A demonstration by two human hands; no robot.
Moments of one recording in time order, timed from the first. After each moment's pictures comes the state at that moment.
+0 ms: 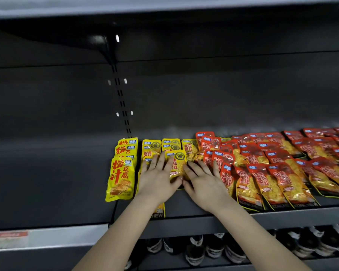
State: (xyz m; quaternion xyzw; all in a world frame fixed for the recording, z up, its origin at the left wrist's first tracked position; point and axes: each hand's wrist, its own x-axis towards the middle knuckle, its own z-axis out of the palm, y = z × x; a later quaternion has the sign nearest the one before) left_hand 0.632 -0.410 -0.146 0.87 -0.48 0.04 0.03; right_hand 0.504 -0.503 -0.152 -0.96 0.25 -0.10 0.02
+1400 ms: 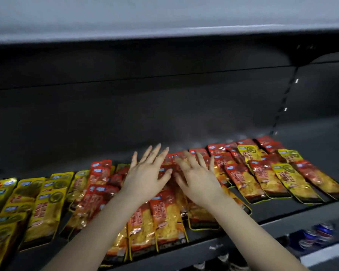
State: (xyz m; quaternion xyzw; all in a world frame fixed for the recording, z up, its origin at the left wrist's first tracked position) left_hand 0.458 -0.641 -0.088 0.79 -0.59 0.08 0.13; right_hand 0.317 -0.722 -0.101 -0.93 0.33 -0.18 0.03
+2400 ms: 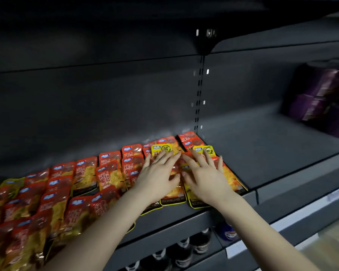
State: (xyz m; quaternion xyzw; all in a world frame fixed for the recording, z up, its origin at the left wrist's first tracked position) left_hand 0.234 -0.827 -0.107 0.73 -0.68 -0.02 0.11; right_hand 0.088 -0.887 -0.122 -0.89 0.43 -0.13 0.04
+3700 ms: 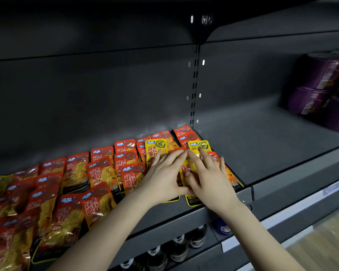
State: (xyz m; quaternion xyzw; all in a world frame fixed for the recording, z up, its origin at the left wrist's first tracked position) left_hand 0.210 -0.835 -0.117 0.67 -0.73 -0.03 0.13; right_hand 0.065 -0.884 -0.137 -0.88 0.44 -0.19 0.07
